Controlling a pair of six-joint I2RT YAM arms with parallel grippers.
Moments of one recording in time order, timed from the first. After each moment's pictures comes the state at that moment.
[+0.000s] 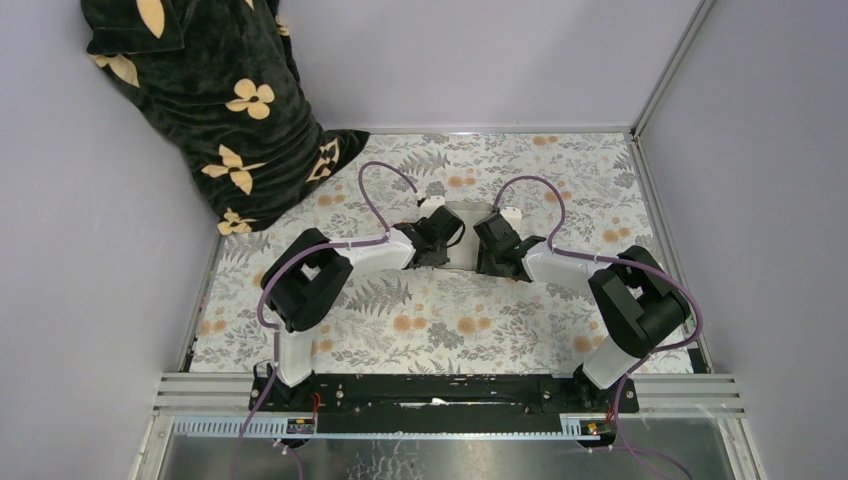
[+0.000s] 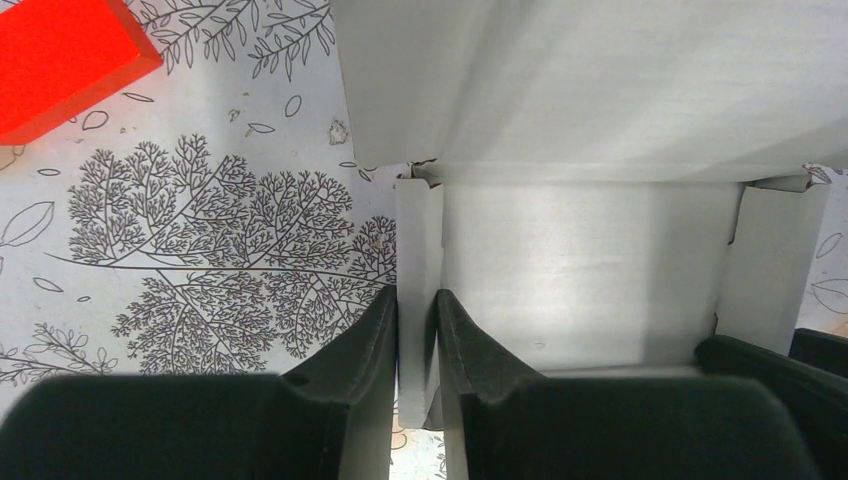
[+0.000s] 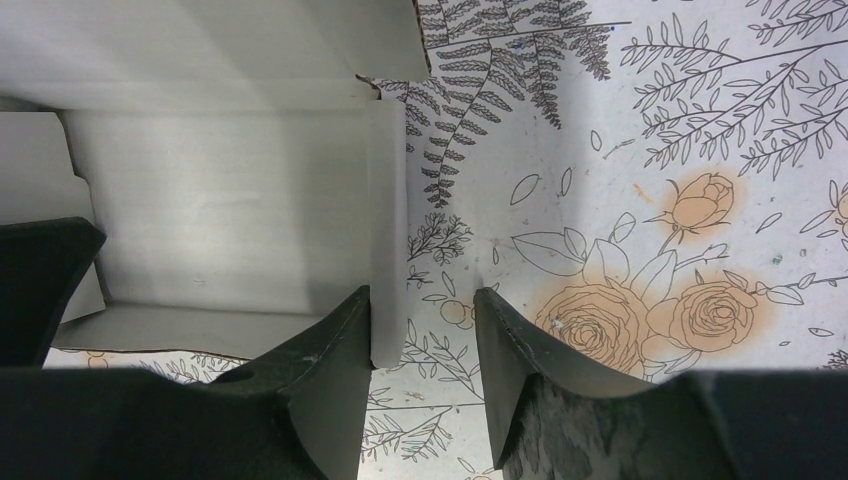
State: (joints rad) left arm -0.77 1.93 1.20 -0.27 -0.31 -0.70; right arm 0.64 1.64 0.83 -0.23 0.29 0.64
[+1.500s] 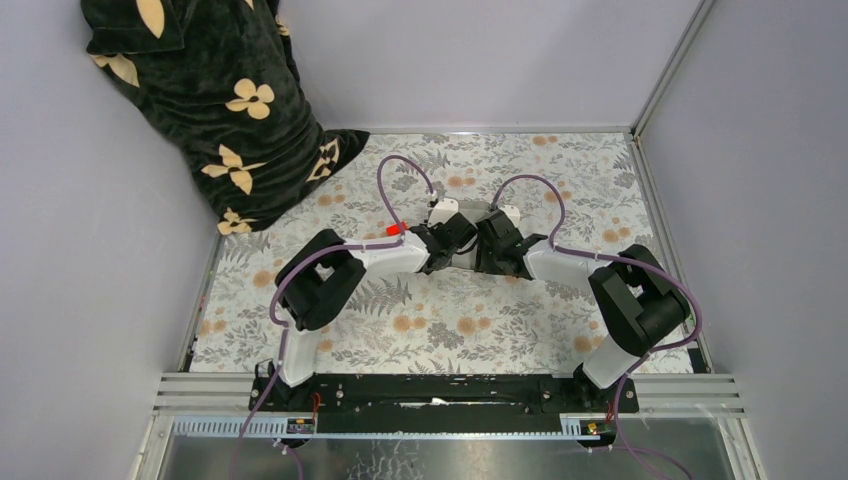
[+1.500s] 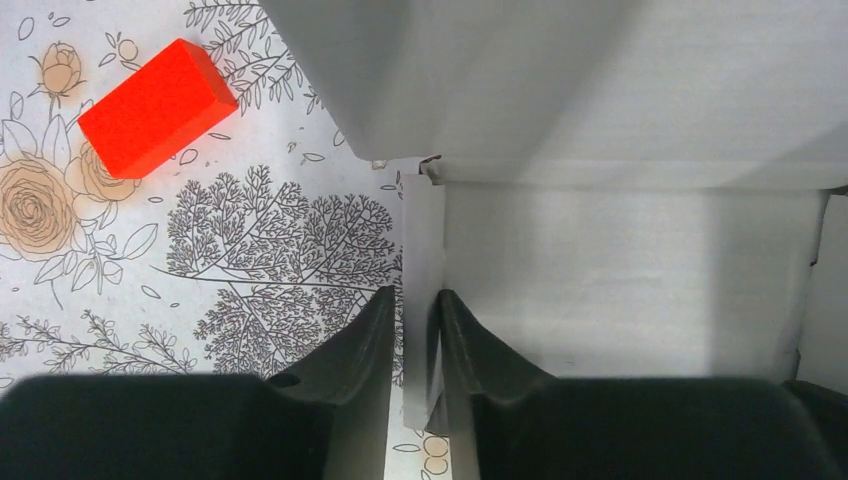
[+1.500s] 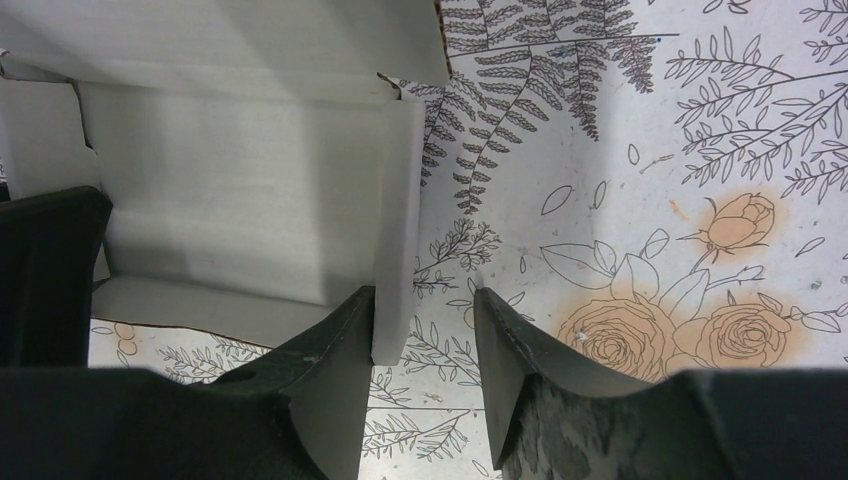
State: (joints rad) left arm -0.84 2.00 1.28 -0.37 -0.56 -0.61; right arm 0.62 1.65 0.84 -0.20 0.22 0.62
